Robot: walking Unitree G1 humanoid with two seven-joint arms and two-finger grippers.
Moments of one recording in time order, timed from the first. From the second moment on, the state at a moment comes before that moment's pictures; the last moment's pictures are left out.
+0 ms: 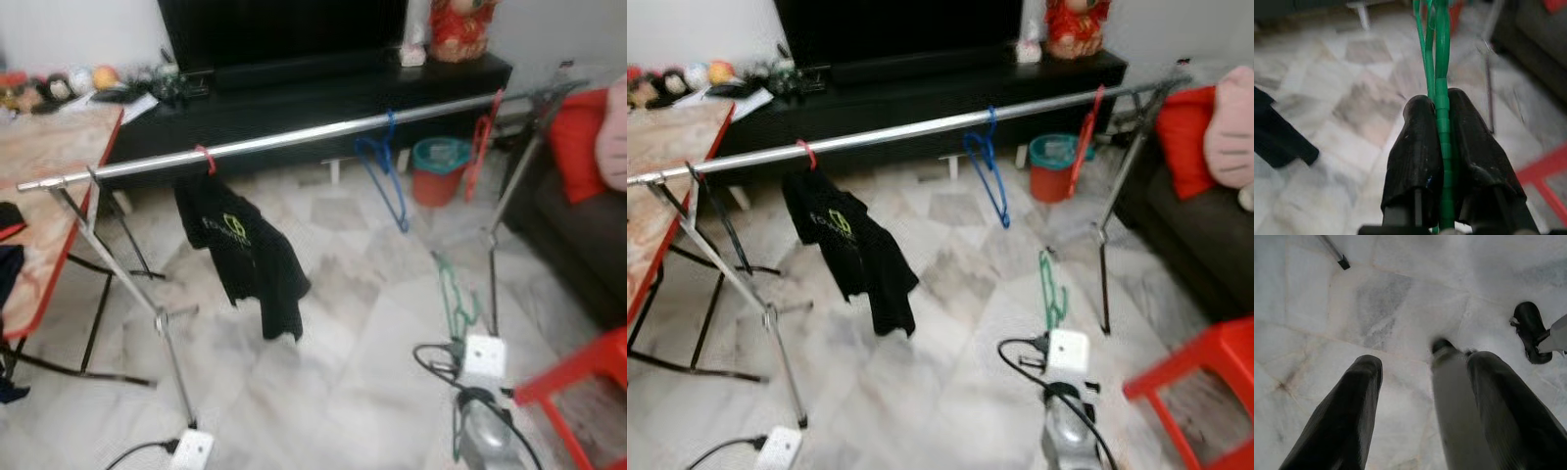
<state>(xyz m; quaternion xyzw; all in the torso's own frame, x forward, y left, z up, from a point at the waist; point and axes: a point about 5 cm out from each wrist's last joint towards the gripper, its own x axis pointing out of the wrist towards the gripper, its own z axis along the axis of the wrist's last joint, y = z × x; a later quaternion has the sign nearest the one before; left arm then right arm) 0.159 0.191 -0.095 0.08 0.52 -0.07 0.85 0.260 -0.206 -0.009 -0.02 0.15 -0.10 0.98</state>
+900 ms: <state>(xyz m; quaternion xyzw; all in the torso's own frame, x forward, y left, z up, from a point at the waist) 0.158 0.173 -0.097 0.08 0.52 -0.08 0.84 0.261 -0.186 -0.021 -0.03 0.22 -0.04 0.97</state>
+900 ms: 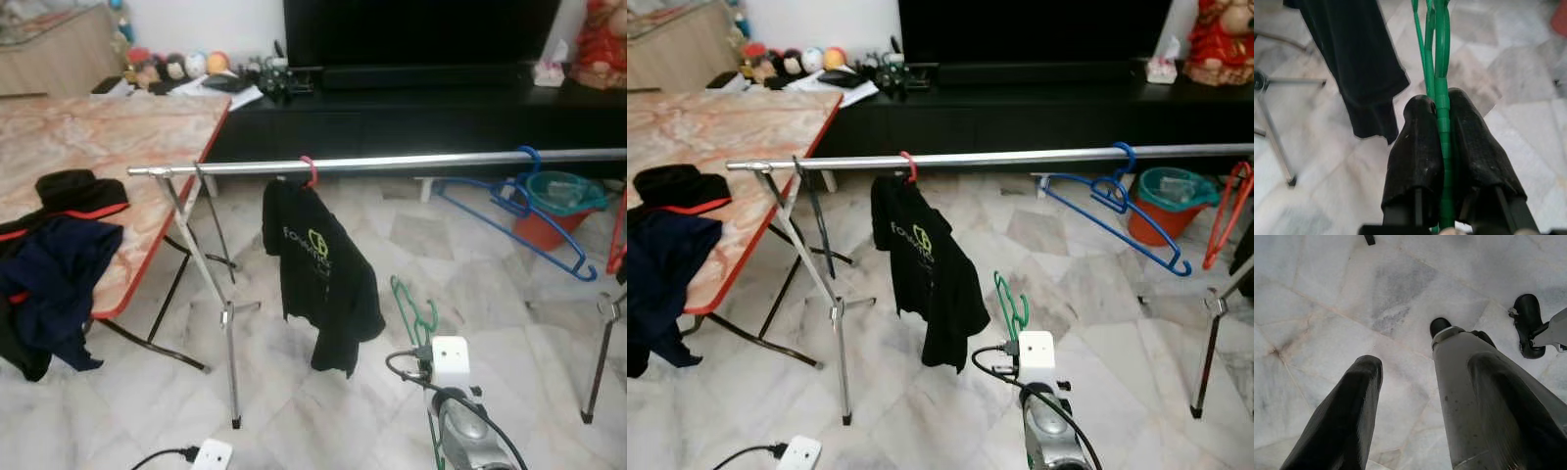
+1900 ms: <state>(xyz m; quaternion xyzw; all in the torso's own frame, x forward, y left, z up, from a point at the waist) 0.142 0.186 -0.101 0.09 0.52 -0.09 0.84 0.275 -0.193 0.002 -0.02 0.13 -0.07 0.99</state>
